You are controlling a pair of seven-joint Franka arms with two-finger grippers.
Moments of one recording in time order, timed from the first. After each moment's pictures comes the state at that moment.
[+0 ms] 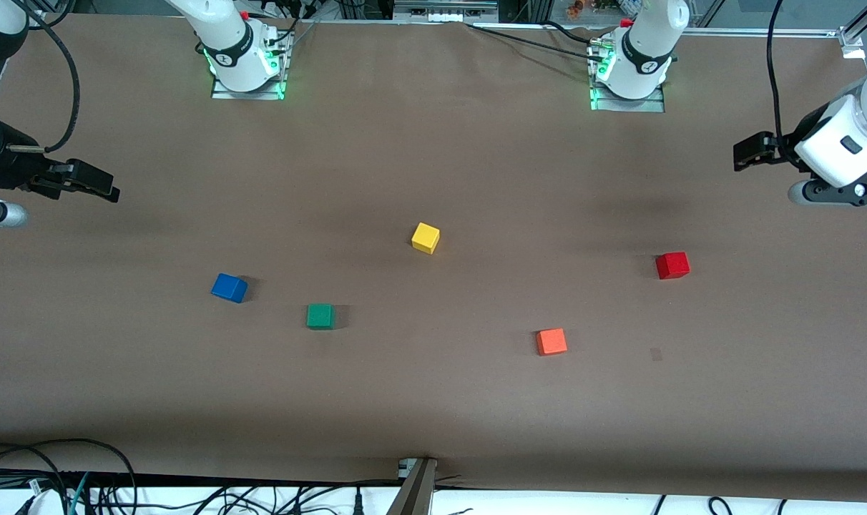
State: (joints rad) left arm 0.13 0.10 -0.20 -1.51 0.08 1.39 -0.03; right arm 0.06 0.12 -0.06 -1.51 0.04 1.55 0.06
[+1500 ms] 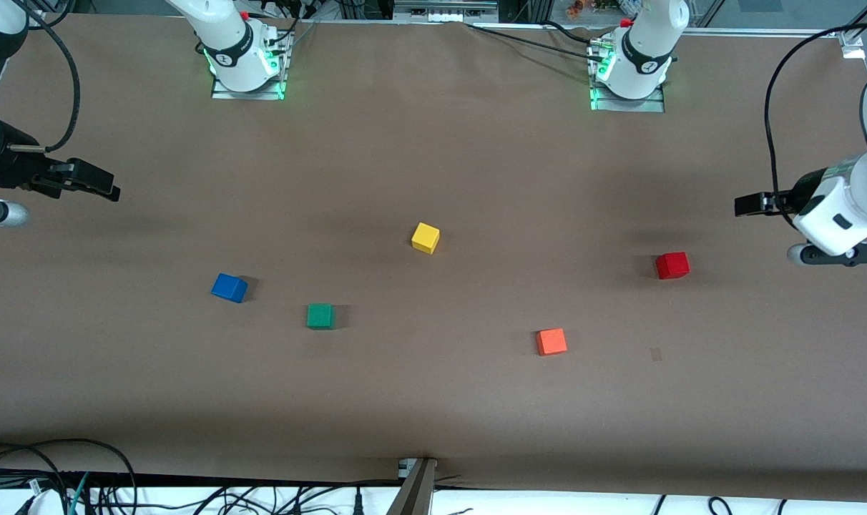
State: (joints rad) left arm 0.20 0.27 -0.20 -1.50 0.10 1.45 -0.05; right arm 0.06 0.12 -0.06 -1.51 0.04 1.55 0.06
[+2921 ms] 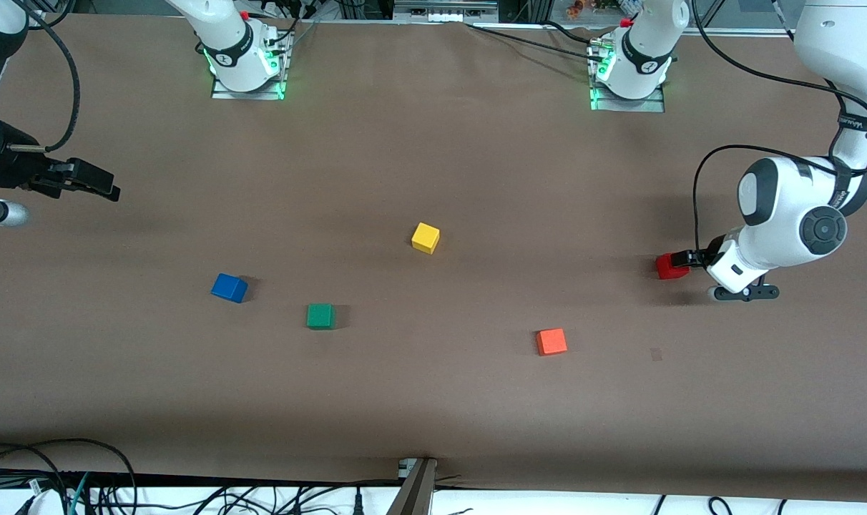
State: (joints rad) left arm 0.29 0.42 -0.20 -2.02 0.10 2.26 -0.03; right arm 0.06 0.12 -0.06 -1.51 0.04 1.55 0.06
